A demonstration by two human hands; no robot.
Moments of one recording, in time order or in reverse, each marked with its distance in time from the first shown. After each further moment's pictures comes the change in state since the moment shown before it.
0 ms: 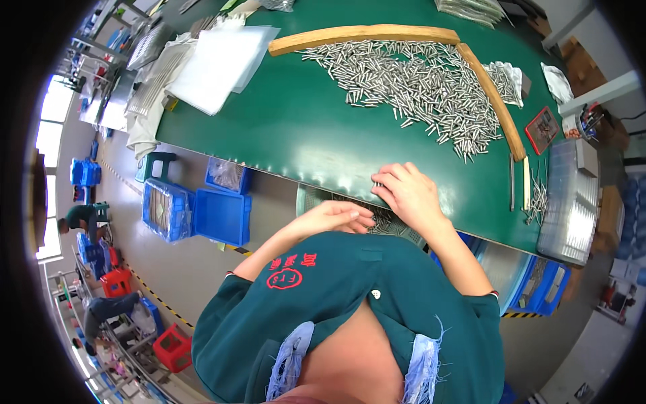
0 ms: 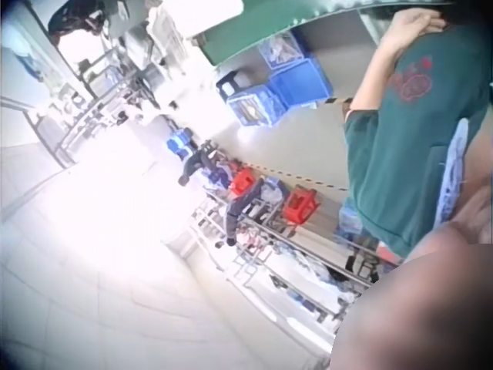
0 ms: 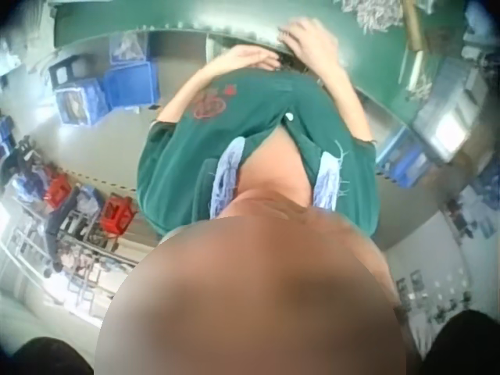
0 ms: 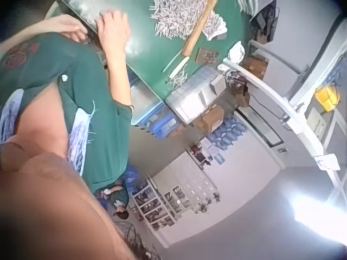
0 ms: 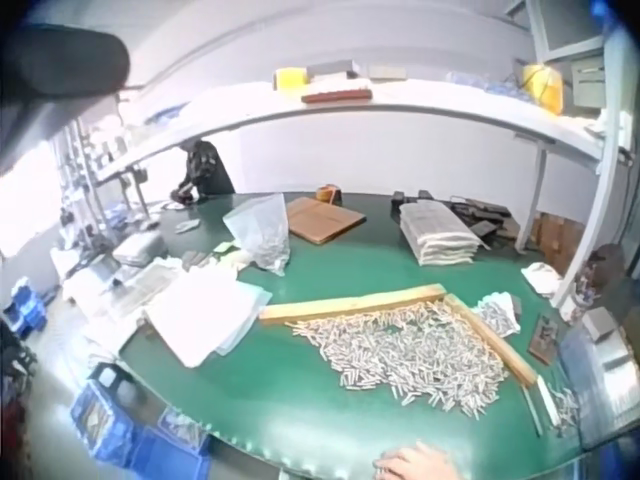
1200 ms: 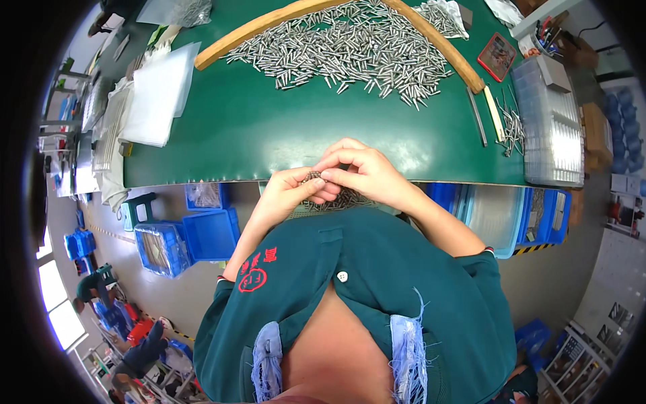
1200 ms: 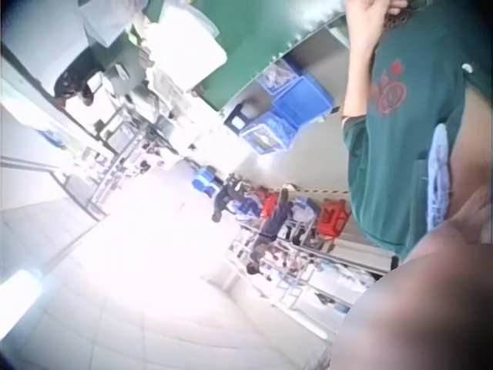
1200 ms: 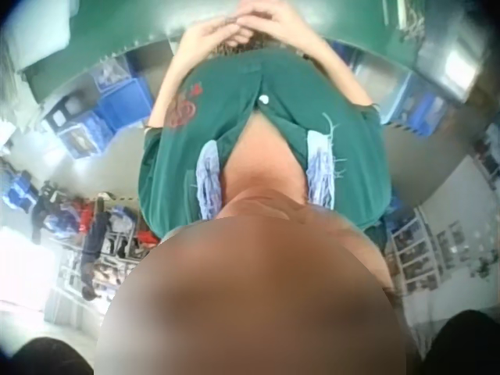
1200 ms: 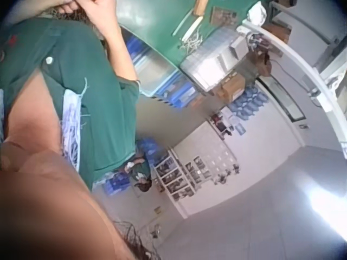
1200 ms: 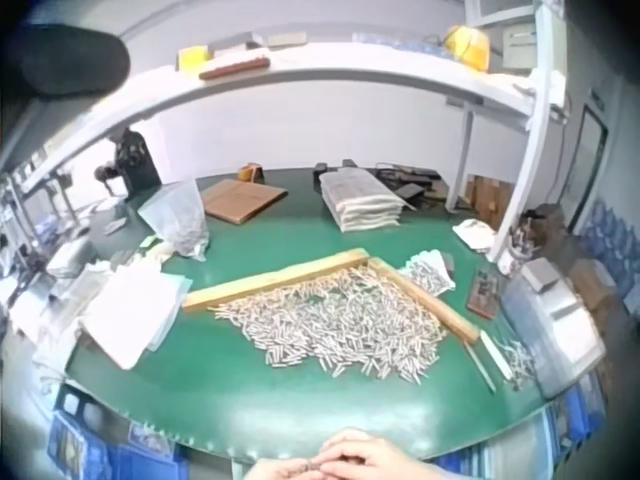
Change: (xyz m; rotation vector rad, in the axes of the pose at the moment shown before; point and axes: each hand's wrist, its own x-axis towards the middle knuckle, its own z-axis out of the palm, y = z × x) left_hand 0.005 0.053 0.022 0.226 0.122 0.075; right_hand -0.012 -0.009 -0.013 0.994 -0.047 0.256
